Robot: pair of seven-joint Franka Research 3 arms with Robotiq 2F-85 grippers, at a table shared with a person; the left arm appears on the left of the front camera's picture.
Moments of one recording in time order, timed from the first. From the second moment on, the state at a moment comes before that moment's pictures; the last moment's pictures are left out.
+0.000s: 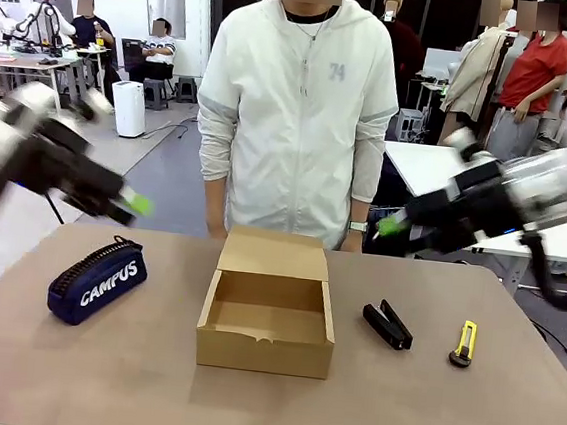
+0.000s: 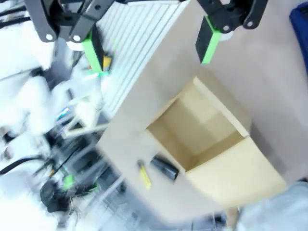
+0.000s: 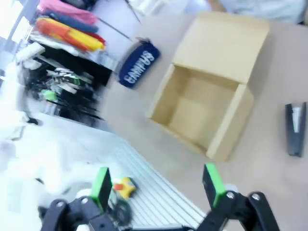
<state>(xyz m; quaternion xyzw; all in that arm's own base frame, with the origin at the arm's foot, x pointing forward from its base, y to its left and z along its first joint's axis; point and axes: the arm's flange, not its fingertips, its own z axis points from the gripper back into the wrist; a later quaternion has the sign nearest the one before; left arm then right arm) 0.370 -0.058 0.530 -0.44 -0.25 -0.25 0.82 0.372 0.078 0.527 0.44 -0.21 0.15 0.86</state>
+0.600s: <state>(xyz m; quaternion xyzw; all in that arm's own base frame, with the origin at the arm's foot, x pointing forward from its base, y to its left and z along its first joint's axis) 0.317 0.237 0.469 -0.56 -0.35 0.14 0.74 0.312 -0.158 0.498 0.52 -0.30 -0.16 0.78</state>
